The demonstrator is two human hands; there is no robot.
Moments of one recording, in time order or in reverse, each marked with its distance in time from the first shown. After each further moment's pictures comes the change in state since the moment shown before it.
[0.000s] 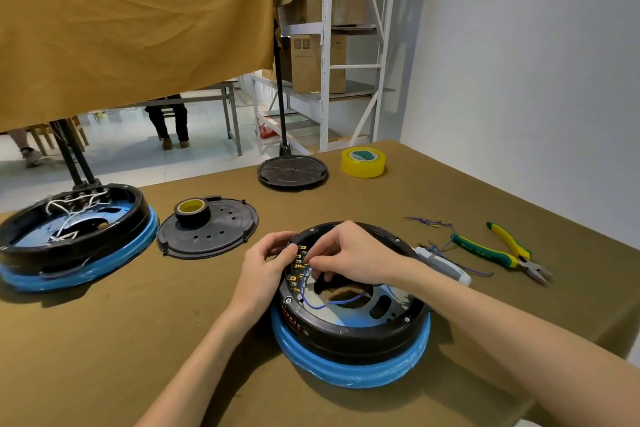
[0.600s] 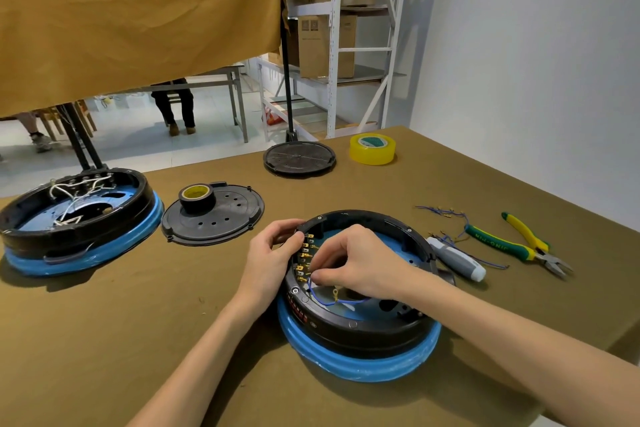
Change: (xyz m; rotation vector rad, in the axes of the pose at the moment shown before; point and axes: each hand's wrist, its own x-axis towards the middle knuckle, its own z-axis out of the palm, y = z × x) left_hand 0.003 -0.009 0.002 -0.089 0.011 0.026; right_hand -0.014 0.005 0.021 -0.016 0.031 -0.058
